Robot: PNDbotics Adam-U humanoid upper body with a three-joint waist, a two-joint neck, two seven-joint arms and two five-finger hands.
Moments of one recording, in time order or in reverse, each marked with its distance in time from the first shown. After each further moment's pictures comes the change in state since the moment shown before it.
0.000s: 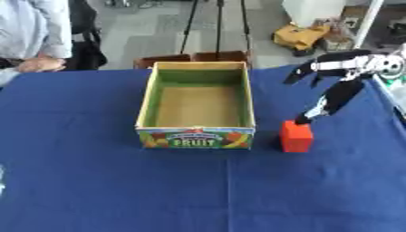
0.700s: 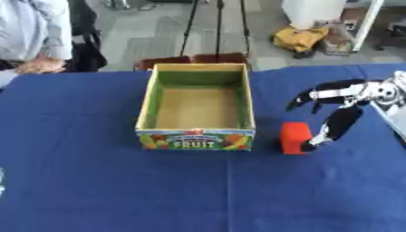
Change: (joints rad) left arm 0.000 0.000 0.000 0.000 0.000 0.004 -0.001; right arm 0.059 -0.016 0.050 -0.001 0.027 0.007 0.001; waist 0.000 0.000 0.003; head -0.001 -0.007
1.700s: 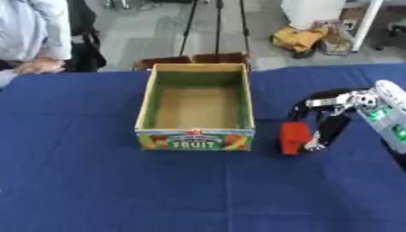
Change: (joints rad) left arm -0.001 0.000 -0.002 0.000 0.001 0.004 0.002; right arm -0.004 0.036 0.004 0.058 0.123 0.046 0.000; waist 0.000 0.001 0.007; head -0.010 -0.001
